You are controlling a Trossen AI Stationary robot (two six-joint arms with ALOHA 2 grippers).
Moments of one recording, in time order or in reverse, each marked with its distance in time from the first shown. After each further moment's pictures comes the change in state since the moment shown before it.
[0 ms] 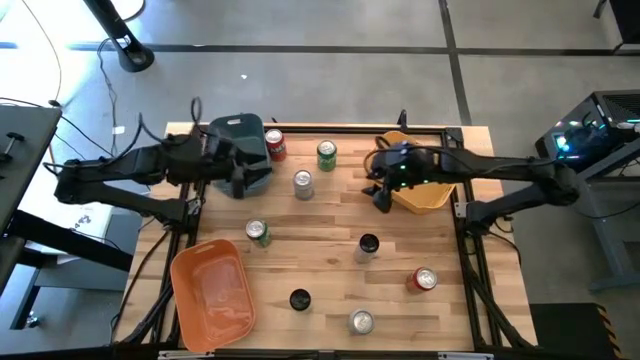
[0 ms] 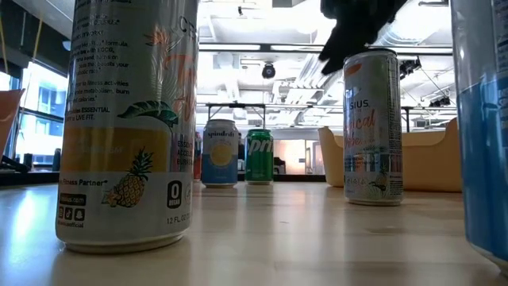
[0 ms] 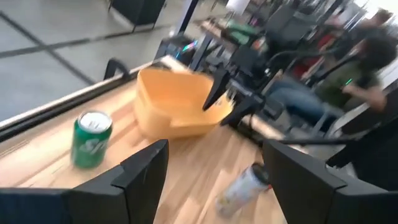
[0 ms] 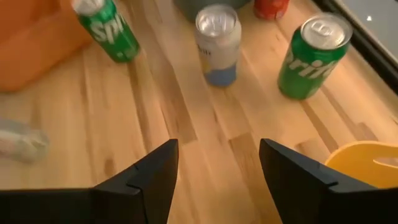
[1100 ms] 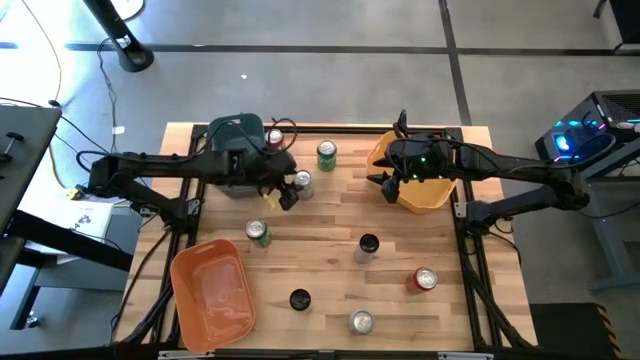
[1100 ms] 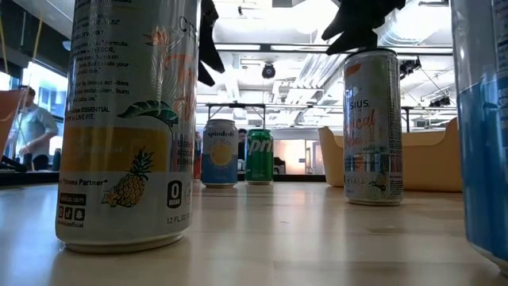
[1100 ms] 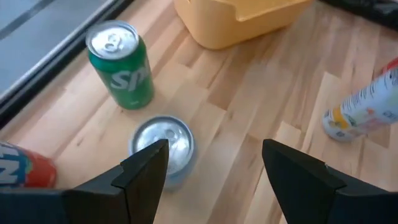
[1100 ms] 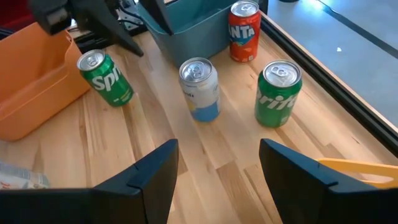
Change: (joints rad) left arm 0.119 0.440 0.013 -0.034 0.072 0.252; right arm -0.019 -0.131 0.000 0.031 0.071 0.040
